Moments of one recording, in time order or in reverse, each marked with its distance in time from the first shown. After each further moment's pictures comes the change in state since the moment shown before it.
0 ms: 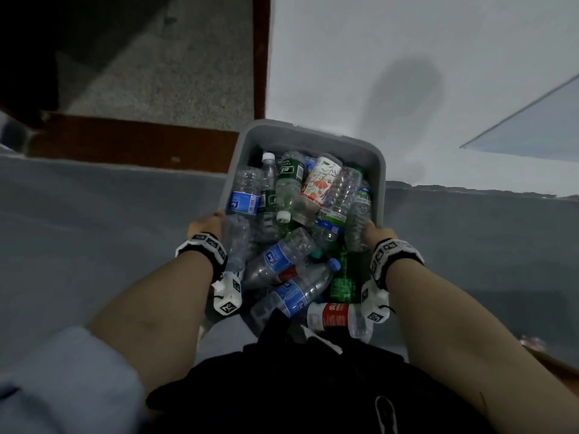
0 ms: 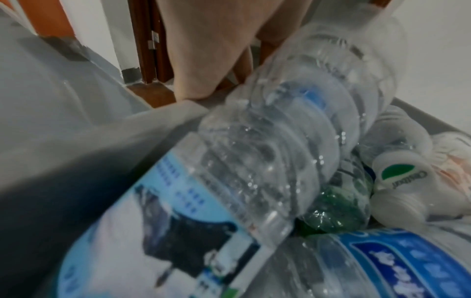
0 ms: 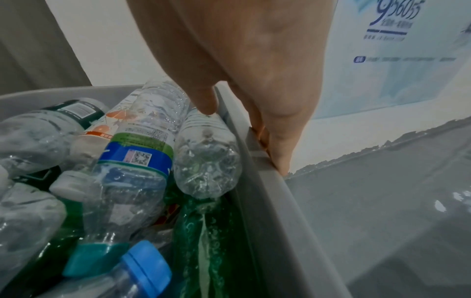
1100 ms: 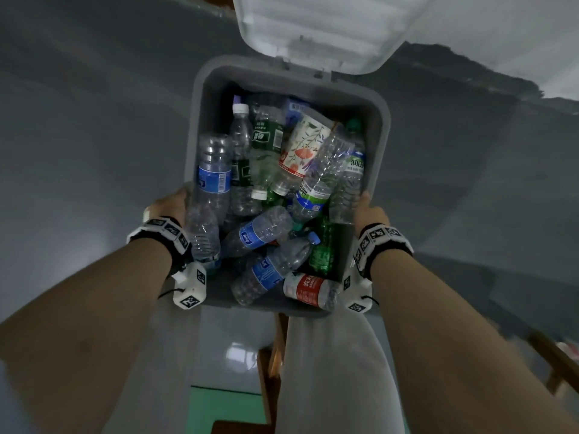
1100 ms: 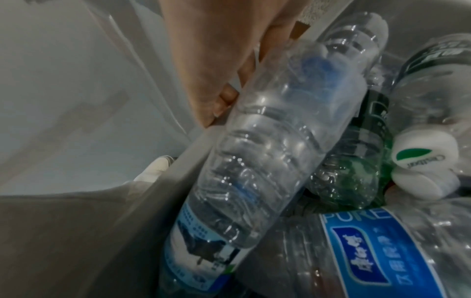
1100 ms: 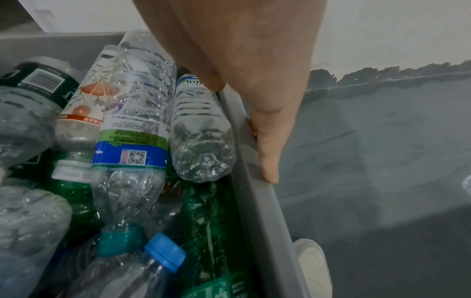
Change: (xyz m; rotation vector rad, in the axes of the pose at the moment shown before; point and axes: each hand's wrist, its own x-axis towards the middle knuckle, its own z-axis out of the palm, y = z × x) left_hand 0.293 -0.205 0.269 -0.181 0.130 -0.569; right_hand 0.321 0.069 0.247 -0.171 -0.199 0.174
